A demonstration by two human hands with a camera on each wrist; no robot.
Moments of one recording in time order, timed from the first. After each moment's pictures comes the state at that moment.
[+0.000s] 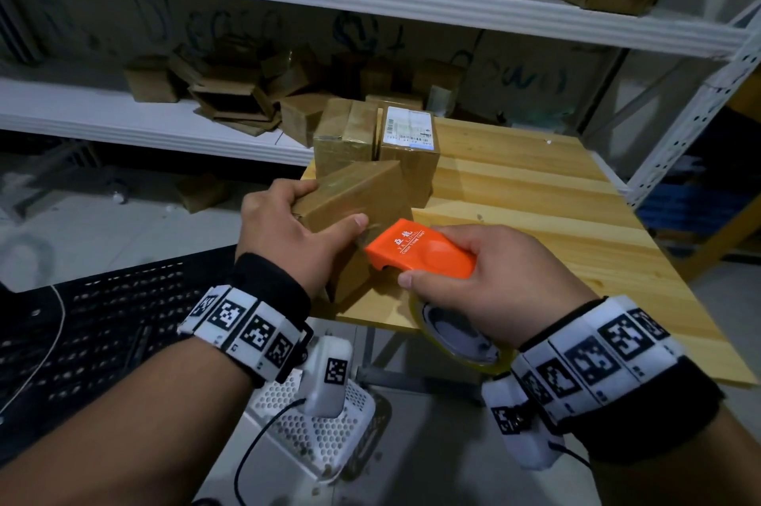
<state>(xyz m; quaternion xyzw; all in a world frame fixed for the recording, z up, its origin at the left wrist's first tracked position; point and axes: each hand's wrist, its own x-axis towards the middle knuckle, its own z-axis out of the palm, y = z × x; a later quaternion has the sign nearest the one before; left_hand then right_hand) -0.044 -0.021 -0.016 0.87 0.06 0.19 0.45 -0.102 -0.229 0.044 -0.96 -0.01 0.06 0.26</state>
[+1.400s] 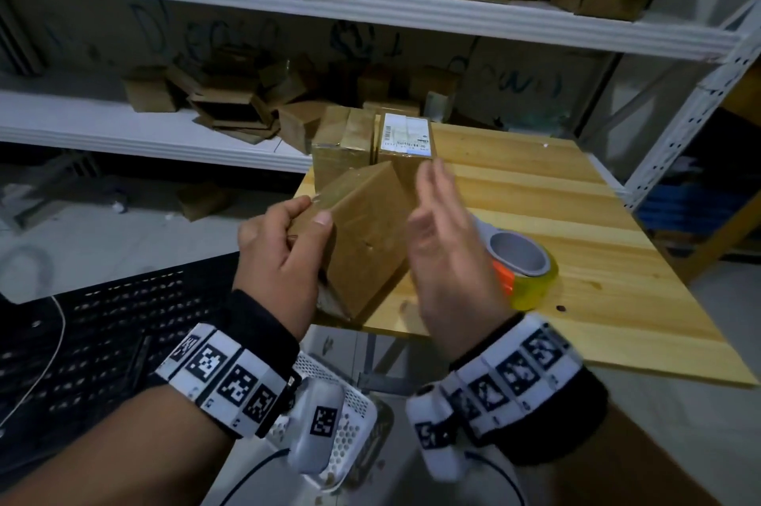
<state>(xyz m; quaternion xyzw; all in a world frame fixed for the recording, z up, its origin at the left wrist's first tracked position) -0.062 -0.017 -0.022 0.79 0.03 0.17 0.59 -0.097 -0.189 0.011 -0.88 -0.11 -0.14 0.43</state>
